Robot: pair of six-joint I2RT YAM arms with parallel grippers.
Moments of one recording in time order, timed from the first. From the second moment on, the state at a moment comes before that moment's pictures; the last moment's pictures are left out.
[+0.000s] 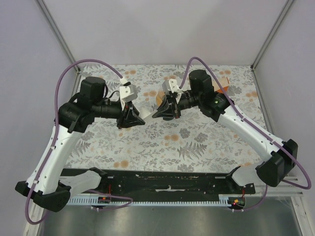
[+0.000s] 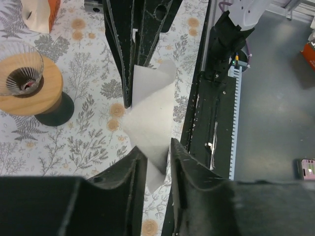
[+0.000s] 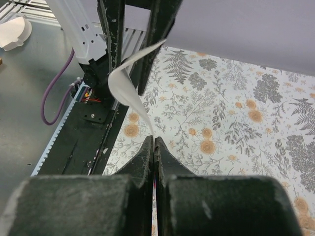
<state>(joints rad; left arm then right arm) -0.46 1.10 1.47 -1.00 0.87 0.37 0.67 1.41 1.38 -0.27 -1.09 -0.37</state>
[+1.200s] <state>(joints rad) -0.46 1.07 1.55 -0.90 0.64 0.33 0.66 1.40 1.39 -0.31 -1.00 -0.35</state>
